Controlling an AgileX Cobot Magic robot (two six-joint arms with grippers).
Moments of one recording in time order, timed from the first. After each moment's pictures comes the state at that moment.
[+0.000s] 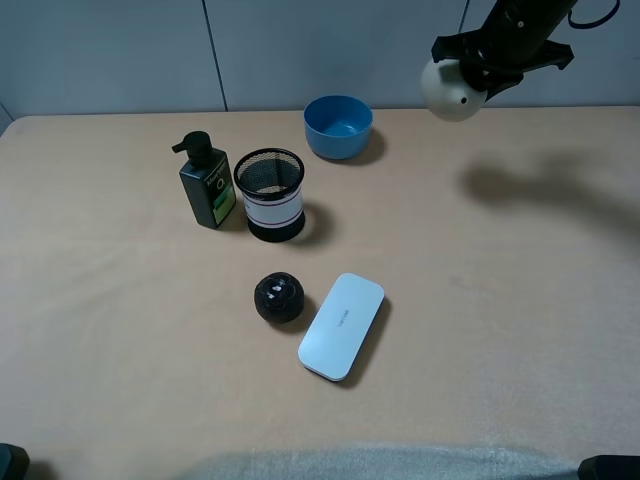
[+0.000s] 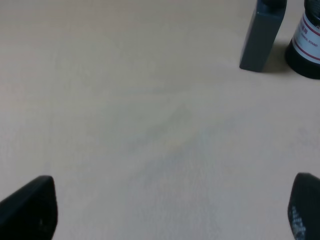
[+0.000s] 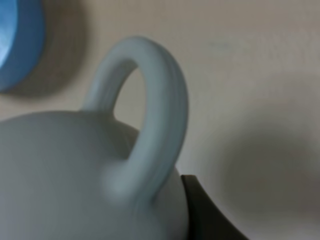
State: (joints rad) left arm -0.03 -0.01 -0.49 0.03 1.06 0.03; right arm 0.20 2.03 -1.64 0.12 0.92 0.06
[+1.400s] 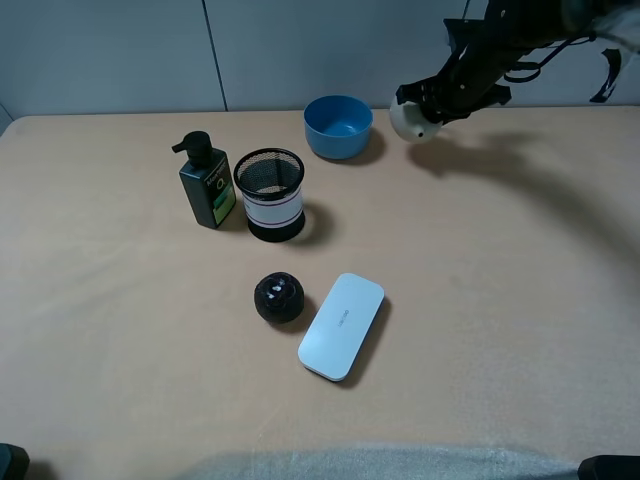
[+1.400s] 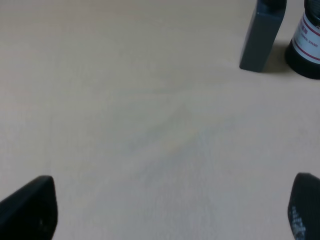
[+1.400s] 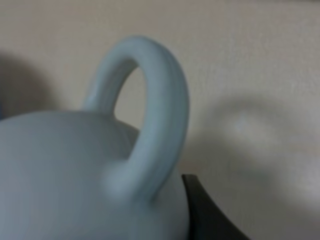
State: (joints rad) left arm -0.03 -0.01 -0.49 0.03 1.06 0.03; right arm 0.23 2.27 -1.64 0.10 0.50 0.05
